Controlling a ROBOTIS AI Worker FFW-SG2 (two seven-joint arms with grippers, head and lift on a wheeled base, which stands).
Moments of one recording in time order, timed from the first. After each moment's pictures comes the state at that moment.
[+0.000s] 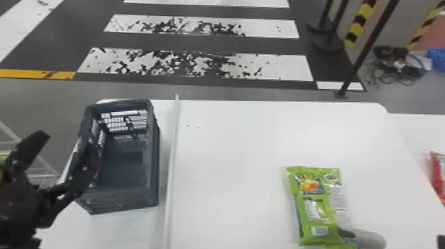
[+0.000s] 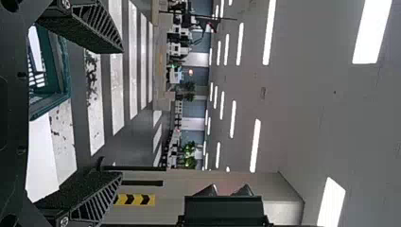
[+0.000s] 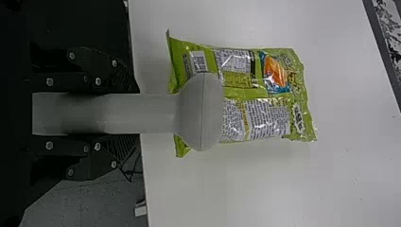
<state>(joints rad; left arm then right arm) 0.73 0.22 0.26 -2.03 0.43 -0.37 -0.41 0.83 -0.11 -0.40 -2.34 -0.34 1.12 0.30</state>
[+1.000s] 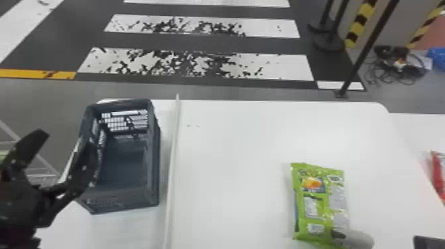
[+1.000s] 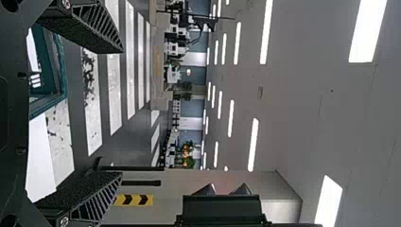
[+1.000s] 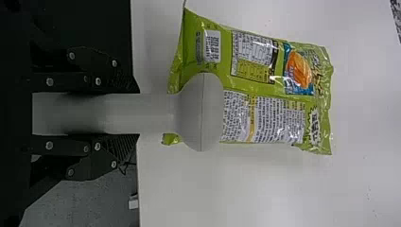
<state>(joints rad) 0.74 0.23 0.26 -2.03 0.44 -0.37 -0.42 0.80 -0.13 -0.31 -2.22 -0.25 0.99 0.28</state>
